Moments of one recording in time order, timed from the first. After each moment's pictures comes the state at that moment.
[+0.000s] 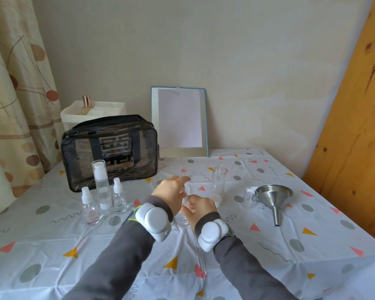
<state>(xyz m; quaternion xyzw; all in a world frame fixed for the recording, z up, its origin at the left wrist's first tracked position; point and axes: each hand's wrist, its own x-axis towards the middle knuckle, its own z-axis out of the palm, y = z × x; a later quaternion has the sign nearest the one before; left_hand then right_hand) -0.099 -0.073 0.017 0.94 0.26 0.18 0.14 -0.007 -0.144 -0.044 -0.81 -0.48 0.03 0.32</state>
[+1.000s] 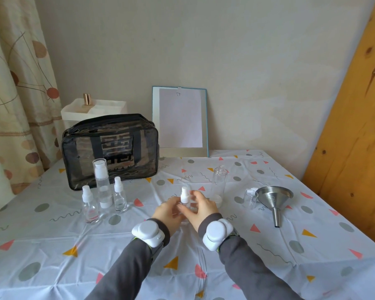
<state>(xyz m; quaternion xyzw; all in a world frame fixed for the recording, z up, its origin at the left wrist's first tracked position) -0.098 -0.064 -0.062 0.84 0.30 0.23 0.39 0.002 -0.143 -0.054 -0.79 -0.44 0.12 0.40</state>
